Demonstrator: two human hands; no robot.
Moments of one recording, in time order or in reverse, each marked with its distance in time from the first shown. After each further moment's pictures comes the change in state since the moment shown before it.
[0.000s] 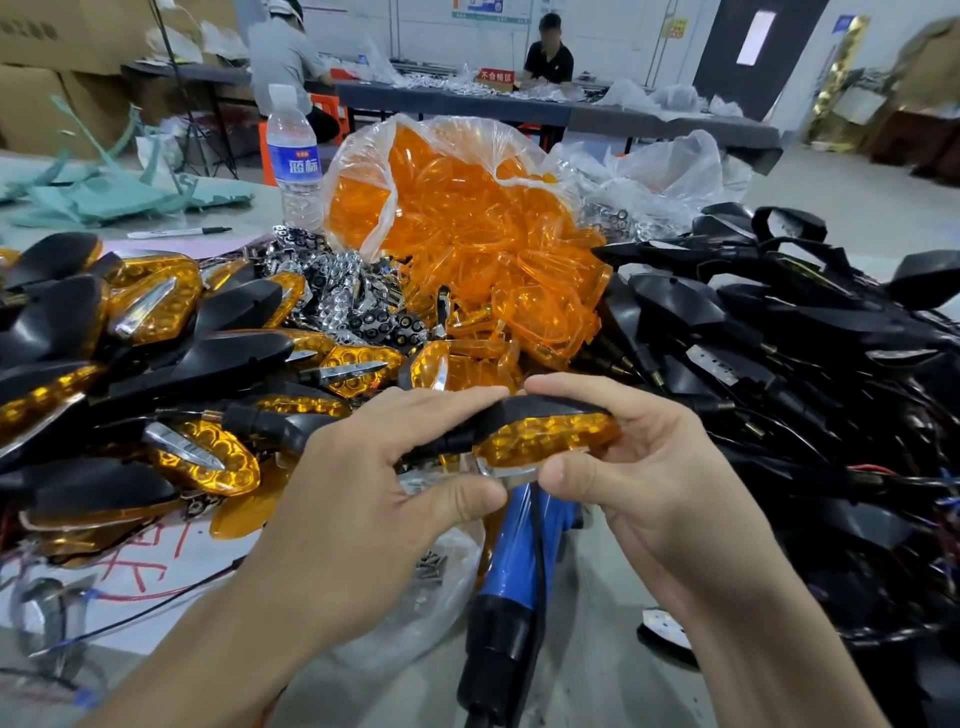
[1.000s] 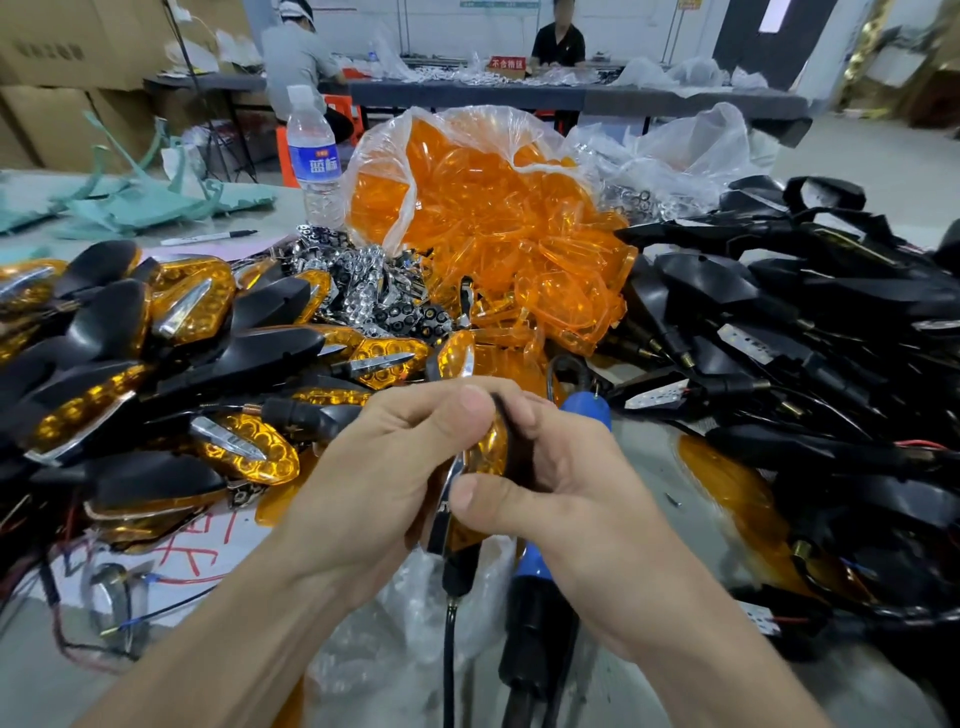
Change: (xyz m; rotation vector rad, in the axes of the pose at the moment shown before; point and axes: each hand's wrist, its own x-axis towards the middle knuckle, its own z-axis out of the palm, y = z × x) left_hand 0.003 0.013 -0.012 -0.552 -0.222 -0.326; right_hand -0.002 0.026 0.063 -0.124 -0.097 0.000
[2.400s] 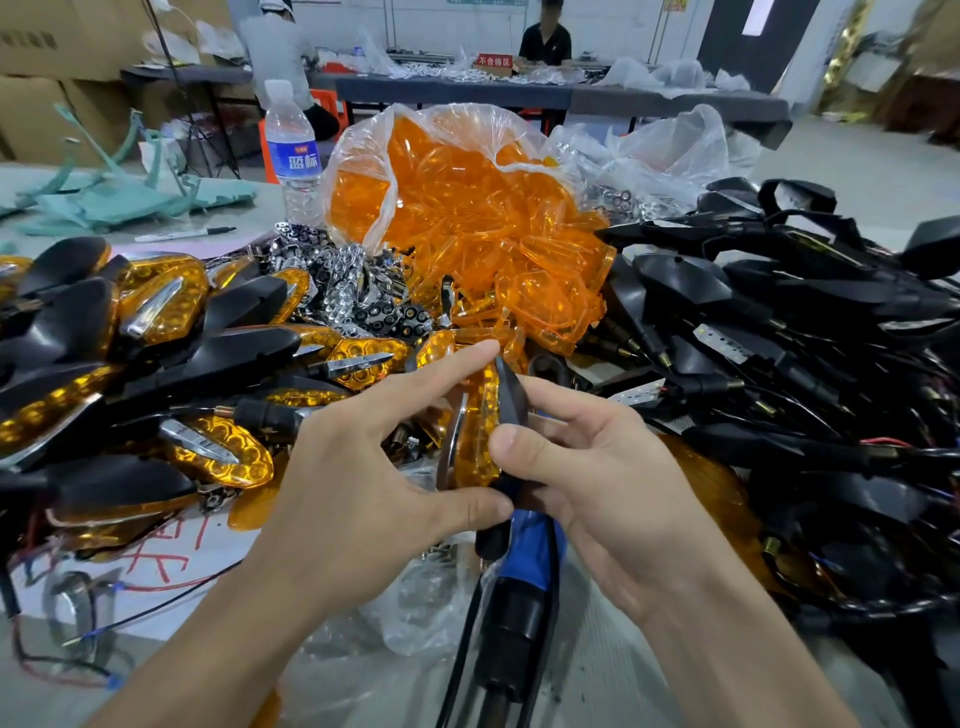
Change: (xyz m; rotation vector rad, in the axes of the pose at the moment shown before) left_hand 0.007 -0.028 -0.010 0.641 0.187 0.437; right_hand 0.001 -0.004 -0.030 0.199 0.112 0.140
